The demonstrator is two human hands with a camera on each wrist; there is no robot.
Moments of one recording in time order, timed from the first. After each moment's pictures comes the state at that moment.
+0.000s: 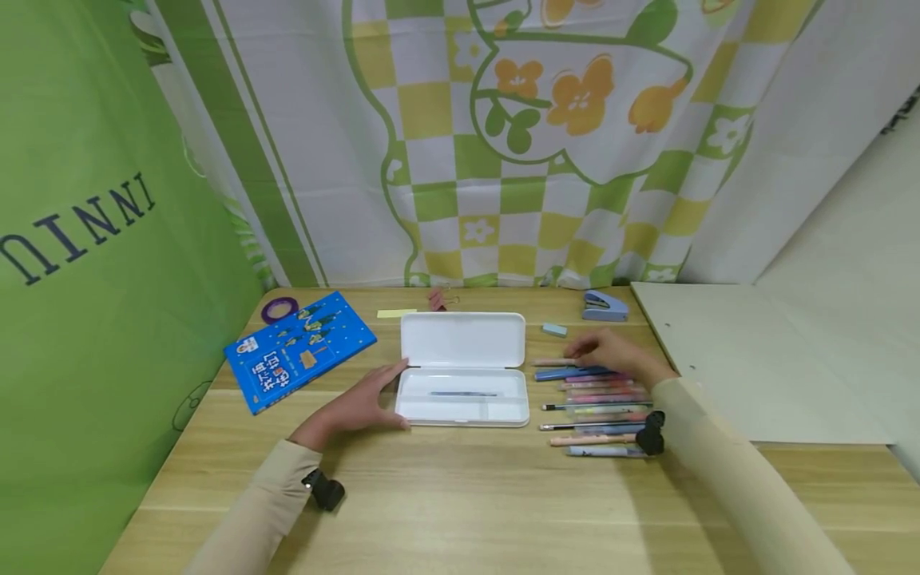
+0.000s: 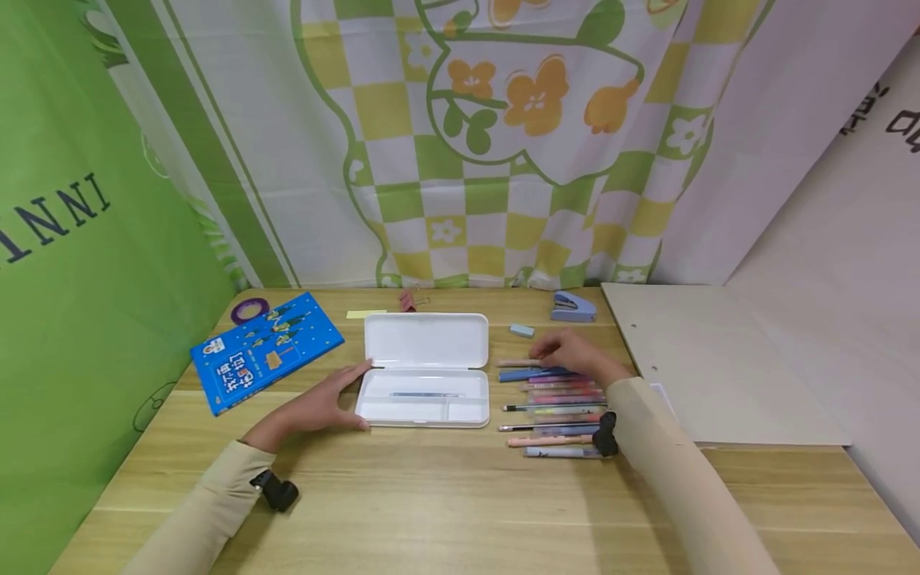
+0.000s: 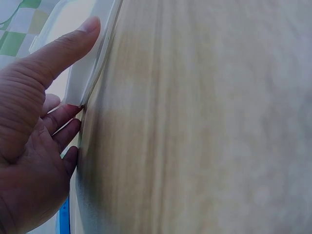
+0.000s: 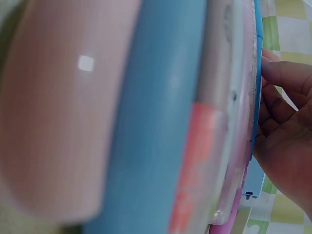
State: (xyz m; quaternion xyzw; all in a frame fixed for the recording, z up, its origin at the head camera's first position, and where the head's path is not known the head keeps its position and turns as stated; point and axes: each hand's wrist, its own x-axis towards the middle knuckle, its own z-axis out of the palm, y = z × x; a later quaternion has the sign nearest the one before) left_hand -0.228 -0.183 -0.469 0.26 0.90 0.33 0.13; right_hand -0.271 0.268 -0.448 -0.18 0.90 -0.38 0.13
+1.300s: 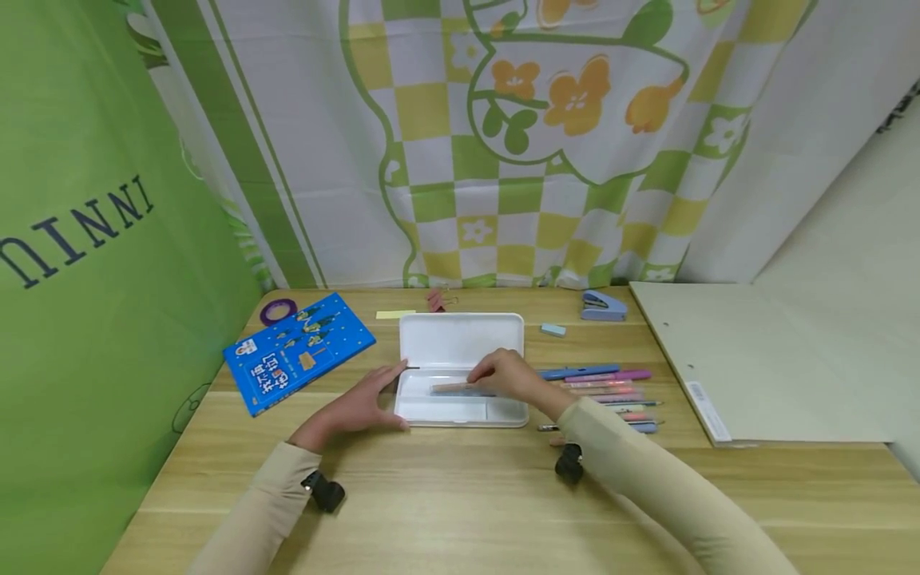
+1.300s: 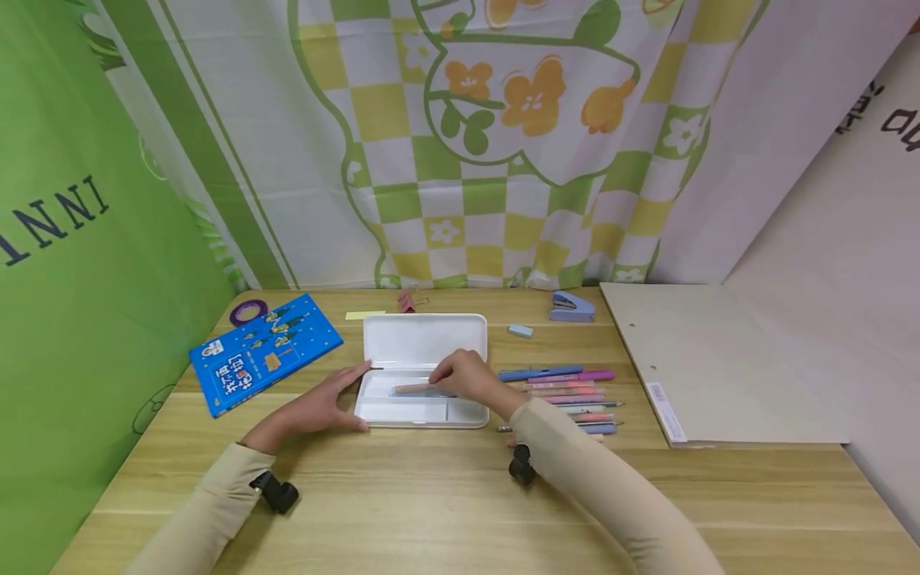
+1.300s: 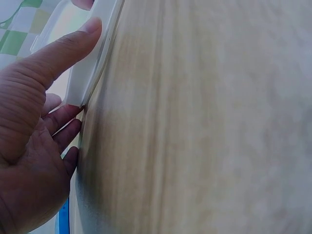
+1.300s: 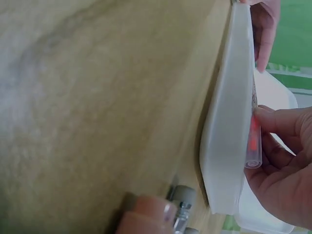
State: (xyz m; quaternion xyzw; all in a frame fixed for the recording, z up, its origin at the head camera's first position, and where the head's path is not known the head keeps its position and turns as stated) left_hand -0.228 -0.182 -0.469 0.26 0.90 0.33 0.13; right_hand -0.235 0.107 -0.436 -0.22 0.90 -0.38 0.08
